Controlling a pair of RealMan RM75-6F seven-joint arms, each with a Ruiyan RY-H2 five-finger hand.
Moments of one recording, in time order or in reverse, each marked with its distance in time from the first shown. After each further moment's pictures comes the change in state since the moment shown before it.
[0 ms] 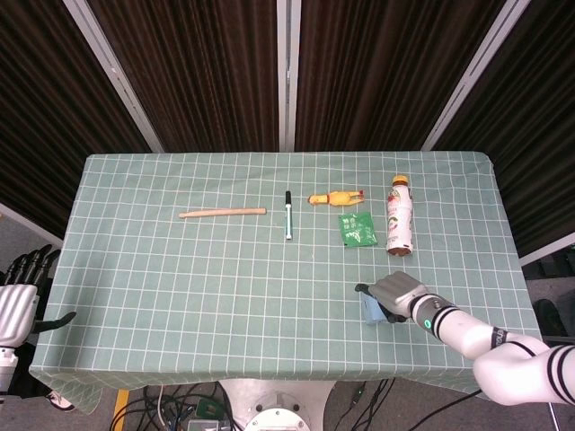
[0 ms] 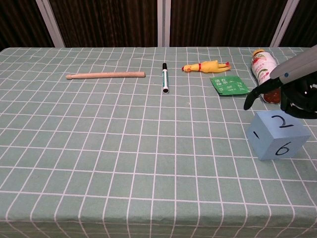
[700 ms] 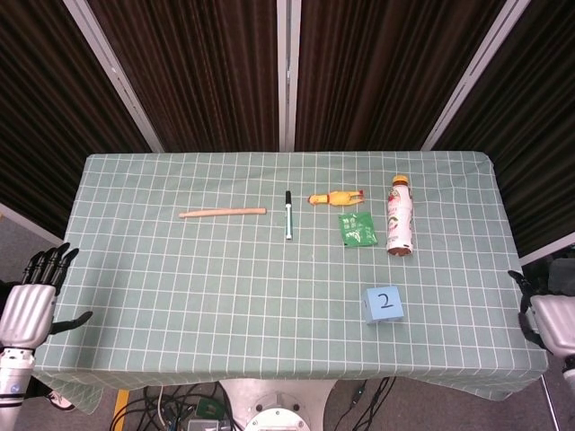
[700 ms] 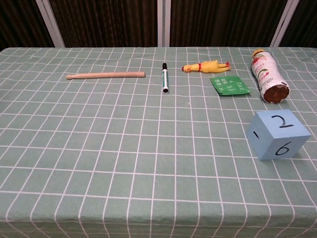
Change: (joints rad) left arm 0.000 0.005 -0.004 -0.152 0.027 0.039 0.152; right arm -1.069 -0.102 0.043 0.421 -0.391 1.024 0.104
